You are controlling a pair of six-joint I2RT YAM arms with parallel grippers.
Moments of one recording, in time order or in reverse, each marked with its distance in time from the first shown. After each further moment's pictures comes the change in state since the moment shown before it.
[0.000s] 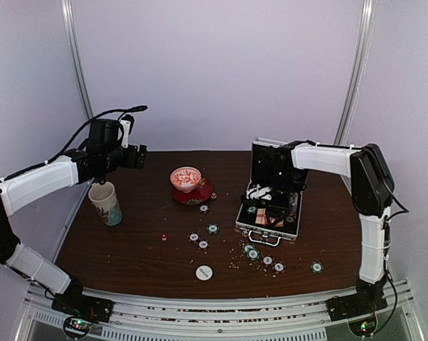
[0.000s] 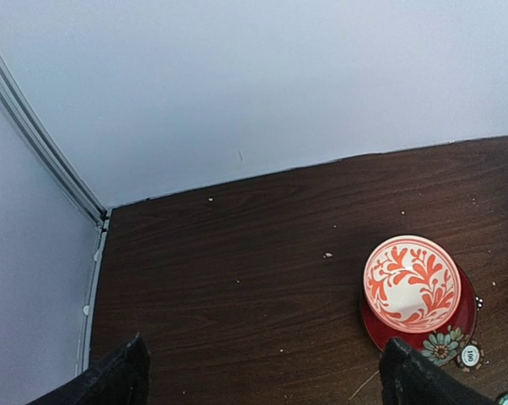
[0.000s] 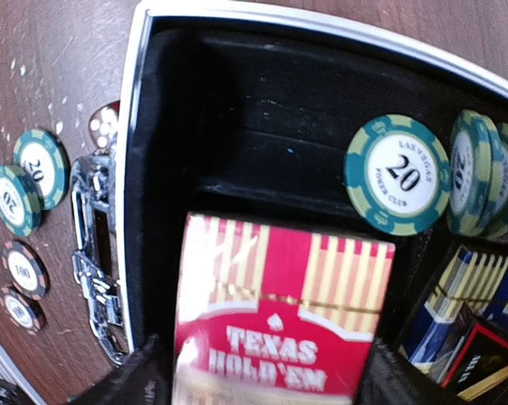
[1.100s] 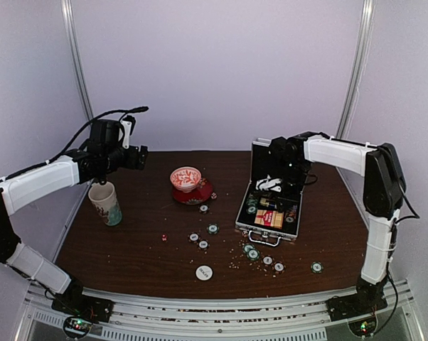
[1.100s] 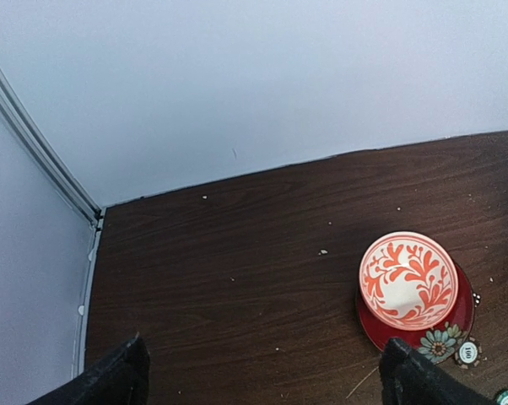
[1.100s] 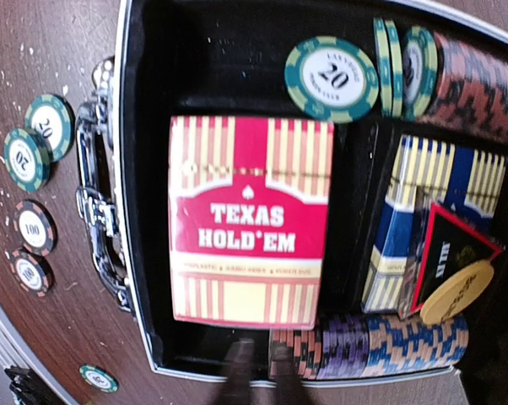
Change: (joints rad) left arm 0.000 0.009 0.000 0.000 0.015 0.000; right arm -0.048 -0.091 0.000 -0.065 0.045 0.047
